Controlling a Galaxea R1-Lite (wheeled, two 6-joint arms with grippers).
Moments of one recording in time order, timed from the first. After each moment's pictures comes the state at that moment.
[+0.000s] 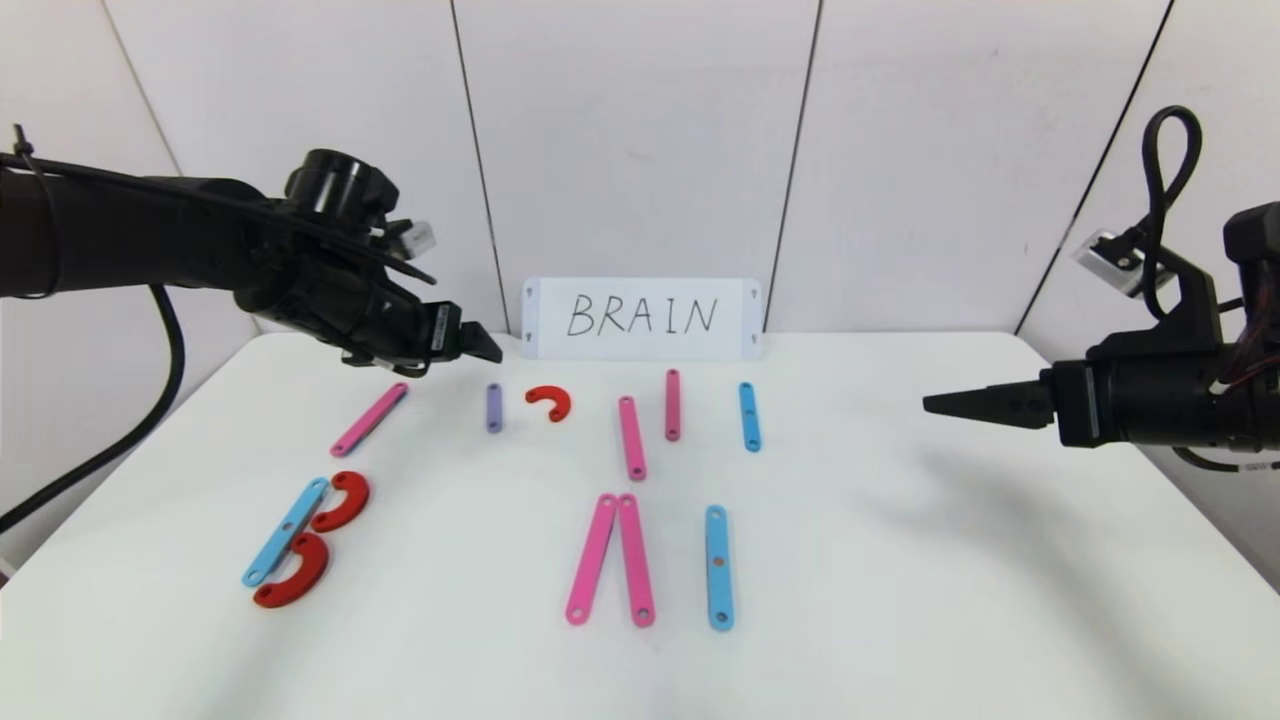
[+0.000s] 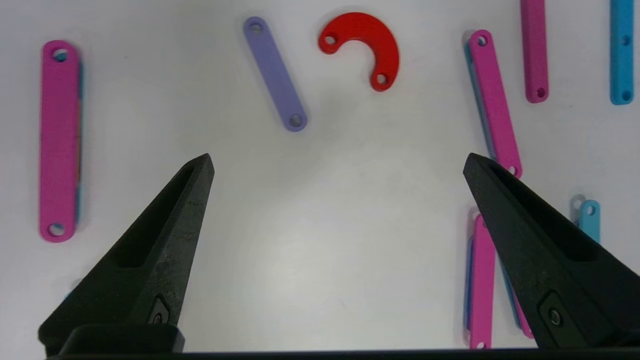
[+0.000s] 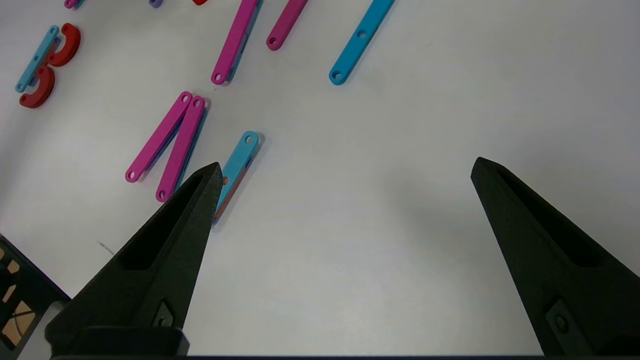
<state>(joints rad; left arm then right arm) -0.18 1.97 -1.66 0.46 -0.16 -0.12 0.04 1.53 -0.97 0.06 0.54 -0.01</state>
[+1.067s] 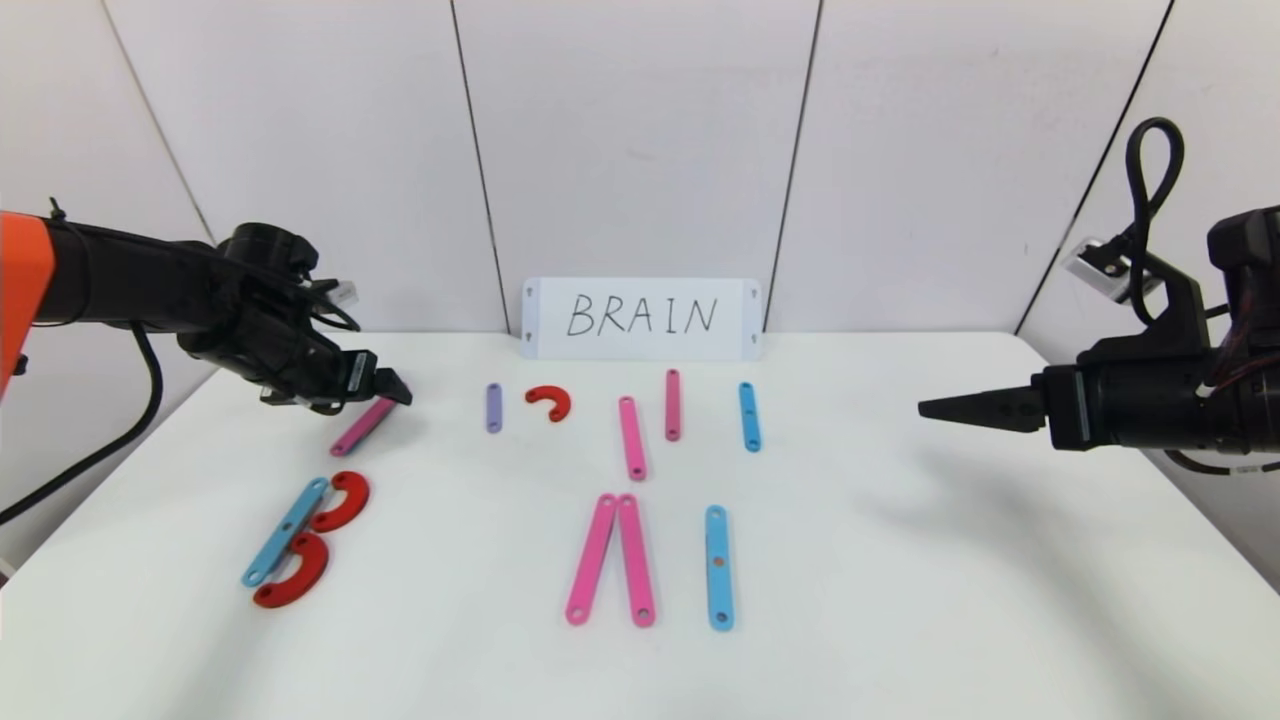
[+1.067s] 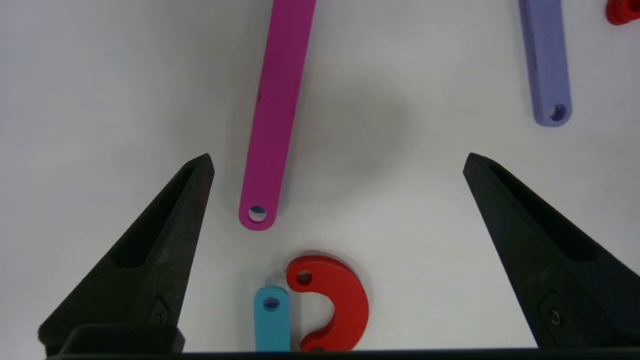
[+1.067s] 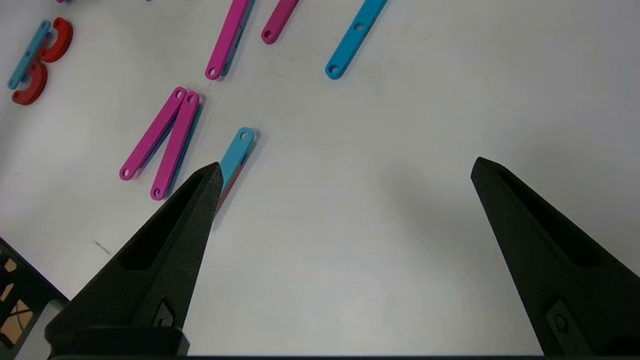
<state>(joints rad) 0.07 2.13 -1.67 0.45 -0.16 0.04 0.05 1.55 -0.97 0.06 0.53 -0.02</state>
